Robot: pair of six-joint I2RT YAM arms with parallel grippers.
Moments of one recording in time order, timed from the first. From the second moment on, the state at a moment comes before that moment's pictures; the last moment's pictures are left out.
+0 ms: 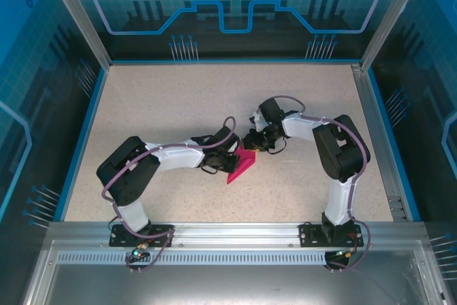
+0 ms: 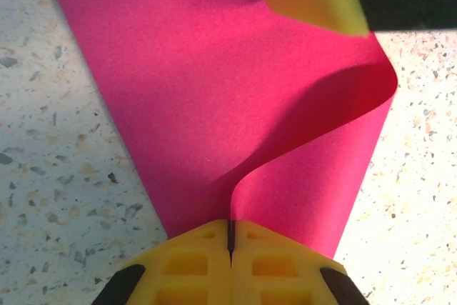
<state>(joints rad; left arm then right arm) -0.75 1.76 0.94 -0.30 0.11 -0.46 0.44 1.93 1.13 -0.44 -0.52 0.43</state>
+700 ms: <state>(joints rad) -0.75 1.76 0.94 -0.30 0.11 -0.48 0.50 1.66 0.77 -0.14 -0.64 0.68</state>
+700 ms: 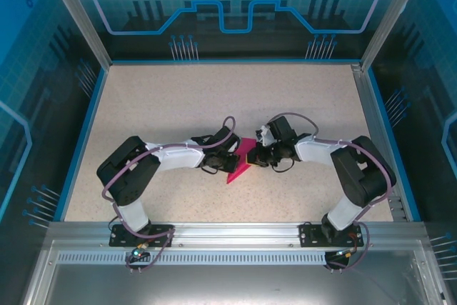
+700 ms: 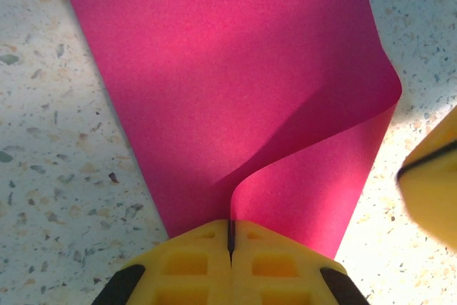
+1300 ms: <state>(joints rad) -0.75 1.76 0.94 -0.30 0.11 -0.48 0.53 1.76 0.76 -0.06 -0.62 0.72</state>
